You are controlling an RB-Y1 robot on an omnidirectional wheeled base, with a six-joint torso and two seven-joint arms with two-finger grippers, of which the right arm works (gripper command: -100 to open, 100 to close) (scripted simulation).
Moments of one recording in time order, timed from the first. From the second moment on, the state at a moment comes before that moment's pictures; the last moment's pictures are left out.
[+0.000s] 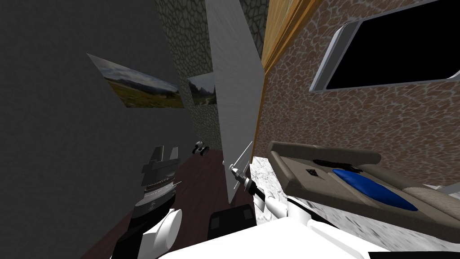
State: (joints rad) arm -0.28 -0.22 0.71 -0.51 -0.10 -0.99 0.66
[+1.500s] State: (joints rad) arm -0.29 -0.19 0.76 -0.51 -0.21 -0.97 0.31
